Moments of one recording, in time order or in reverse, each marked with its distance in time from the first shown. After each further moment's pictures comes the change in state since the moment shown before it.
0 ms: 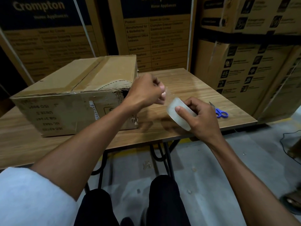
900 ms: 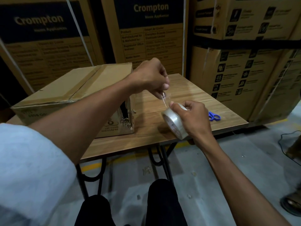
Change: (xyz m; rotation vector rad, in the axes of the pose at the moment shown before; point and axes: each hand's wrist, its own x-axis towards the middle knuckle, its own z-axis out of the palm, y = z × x) left_hand 0.026 0.063 -0.017 0.160 -0.242 0.029; right_hand 0.008 -0.035 0.001 -0.007 0.149 0.343
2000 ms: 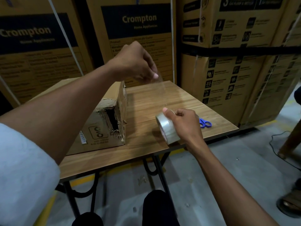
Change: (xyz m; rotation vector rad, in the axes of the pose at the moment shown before) left_hand 0.020 0.022 -0.040 0.117 0.094 0.171; right_hand 0.014 0.006 0.000 0.051 -0.014 0.132
